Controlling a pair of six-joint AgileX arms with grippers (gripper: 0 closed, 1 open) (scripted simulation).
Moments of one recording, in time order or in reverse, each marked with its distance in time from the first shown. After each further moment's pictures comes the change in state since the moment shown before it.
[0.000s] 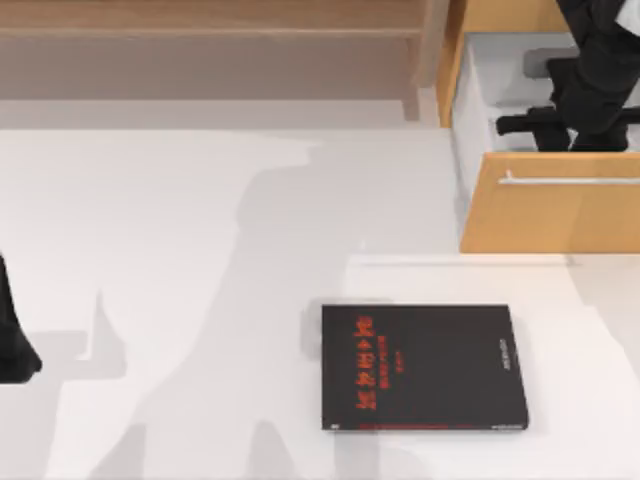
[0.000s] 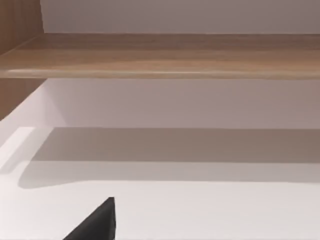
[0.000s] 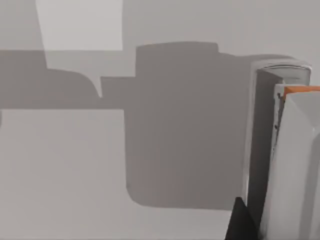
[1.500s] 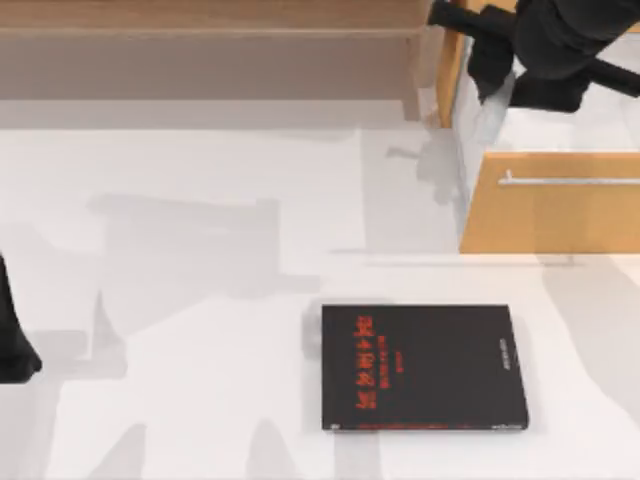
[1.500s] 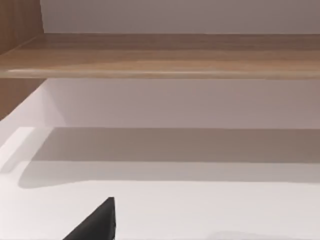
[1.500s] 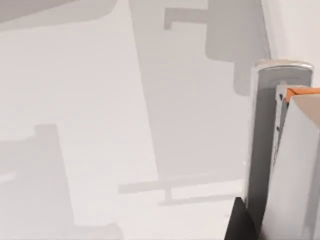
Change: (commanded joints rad) left arm 0.000 0.000 0.000 0.000 0.000 0.000; right arm 0.274 -0.591 -0.356 0.136 -0.017 0.600
